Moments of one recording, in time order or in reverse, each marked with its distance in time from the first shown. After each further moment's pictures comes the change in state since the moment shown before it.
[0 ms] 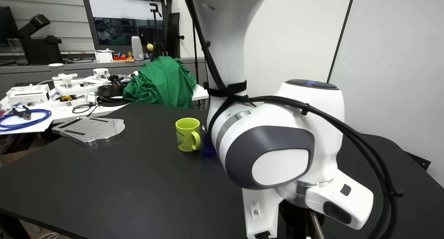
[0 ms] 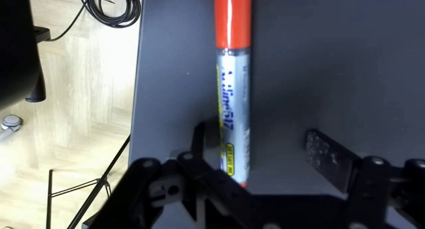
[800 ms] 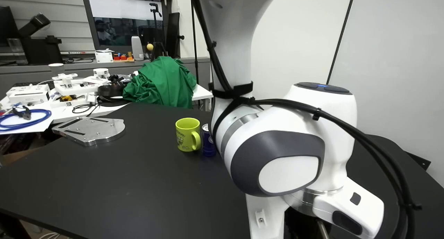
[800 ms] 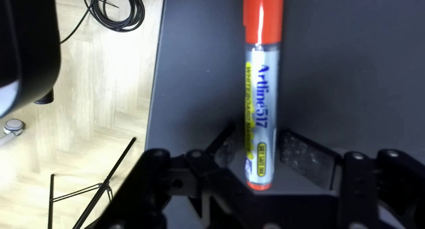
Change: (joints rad) arm -0.048 -0.004 0.013 -0.001 -0.018 -0.013 -0.019
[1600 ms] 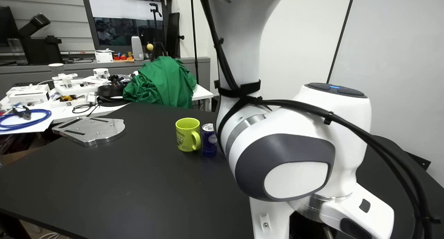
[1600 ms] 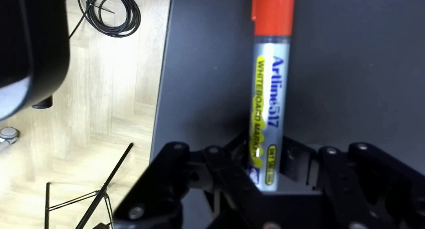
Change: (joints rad) arm -0.077 -0.015 0.045 -0.001 -0.003 -0.006 -0.027
